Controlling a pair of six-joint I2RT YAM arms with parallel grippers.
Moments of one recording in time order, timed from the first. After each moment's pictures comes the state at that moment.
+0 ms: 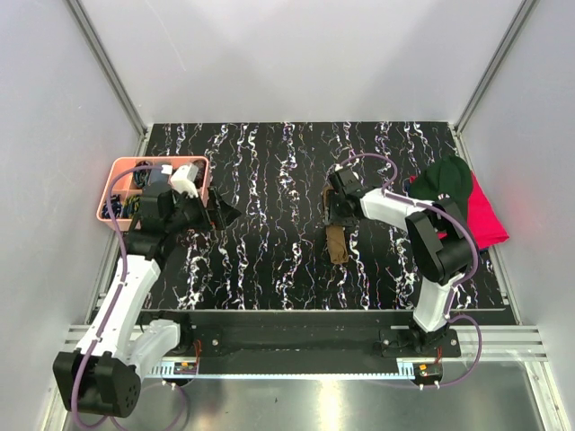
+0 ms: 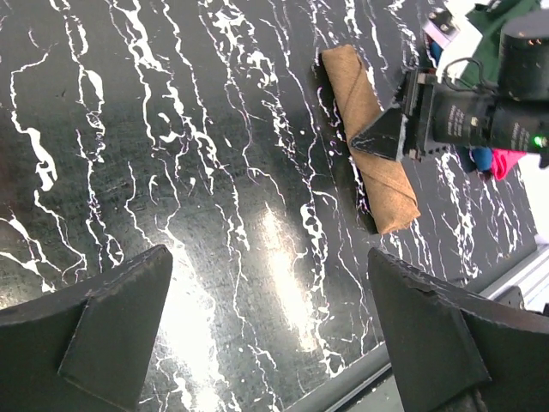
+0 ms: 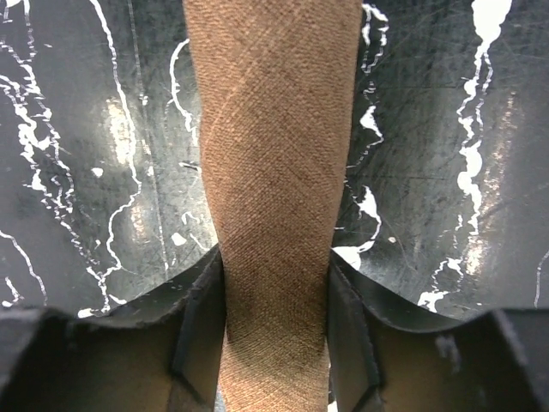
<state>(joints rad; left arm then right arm) -0.11 0.93 0.78 -0.37 0.47 -0.36 0.50 1.86 1.15 -0.36 0.07 0.51</state>
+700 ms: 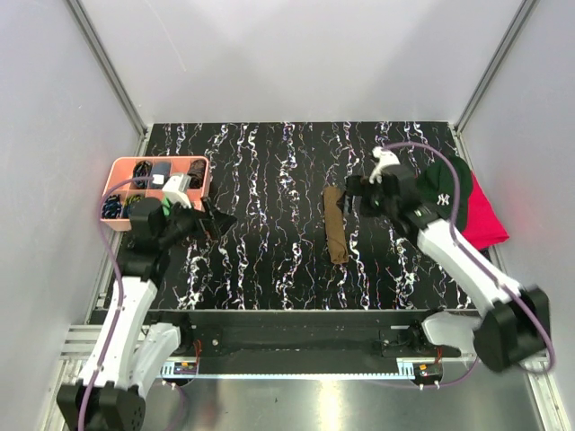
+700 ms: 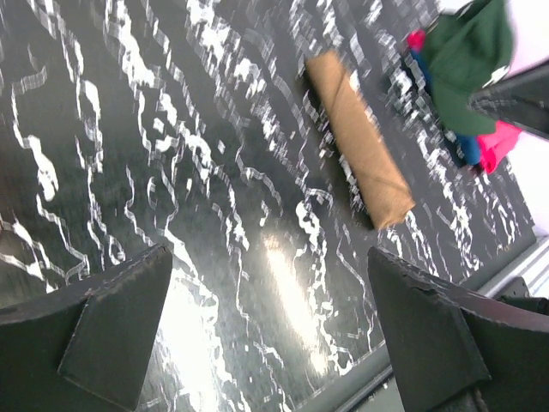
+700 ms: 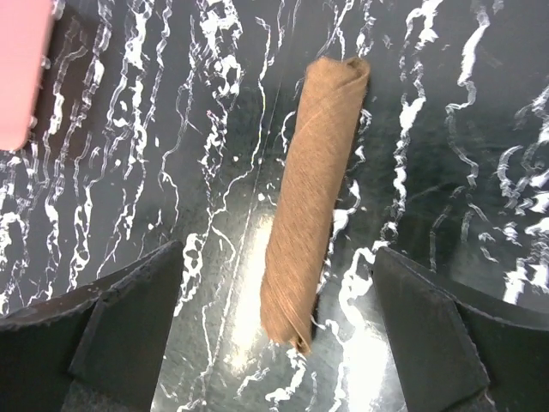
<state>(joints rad) -0.06 0.78 0.68 -0.32 0.55 -0.33 0.41 1.27 0.97 -0.31 -0.07 0.36</state>
